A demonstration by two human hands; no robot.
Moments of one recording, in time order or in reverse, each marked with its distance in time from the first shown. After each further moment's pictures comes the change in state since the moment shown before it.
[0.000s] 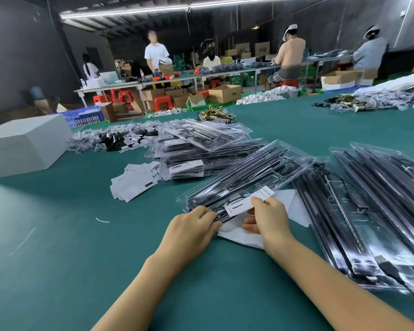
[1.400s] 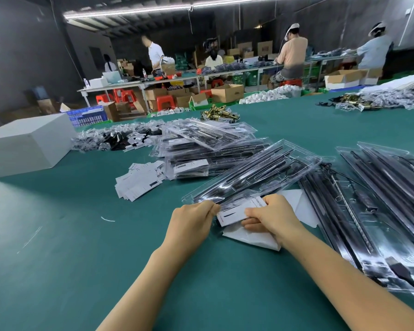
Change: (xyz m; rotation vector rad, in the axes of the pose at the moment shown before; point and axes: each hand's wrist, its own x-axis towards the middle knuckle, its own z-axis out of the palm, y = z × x) left_hand 0.010 -0.008 -0.001 -0.127 0.005 -0.232; right_hand 0.011 -0.009 -0.007 -0.098 -0.274 0.027
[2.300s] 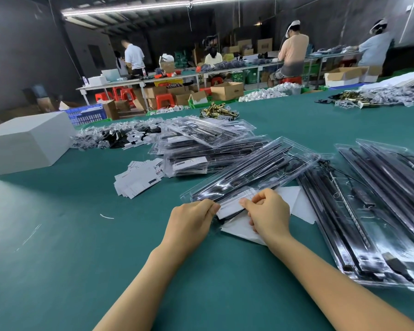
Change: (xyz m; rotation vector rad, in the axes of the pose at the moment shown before) left_hand -0.004 0.002 0.002 -0.059 0.046 0.033; right_hand 0.003 0.020 0.015 -0.283 0.329 -0.293
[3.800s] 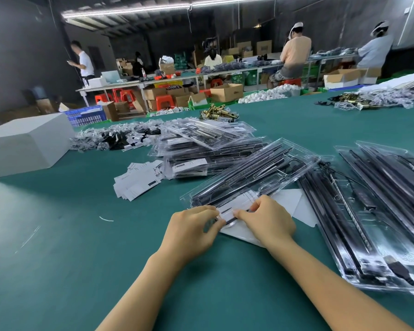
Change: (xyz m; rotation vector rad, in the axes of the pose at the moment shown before) left_hand -0.008 -0.001 0.005 -0.049 0.115 0.116; right_hand -0.004 -0.008 -0.004 -0.490 -0.067 0.049
